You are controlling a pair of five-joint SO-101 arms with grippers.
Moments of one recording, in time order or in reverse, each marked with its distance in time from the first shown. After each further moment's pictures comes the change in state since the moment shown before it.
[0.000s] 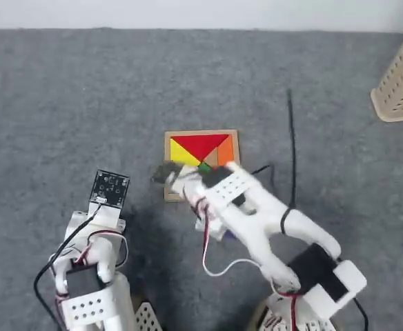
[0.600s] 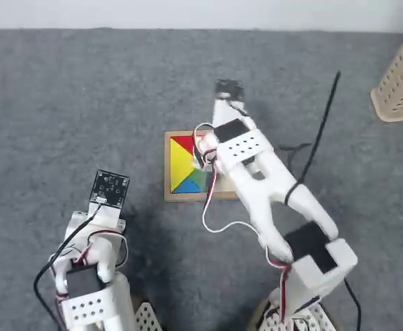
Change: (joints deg) left arm 0.0 0.0 0.0 0.0 0.0; right arm 8.6 9.7 -23.2 -2.3 -60.7
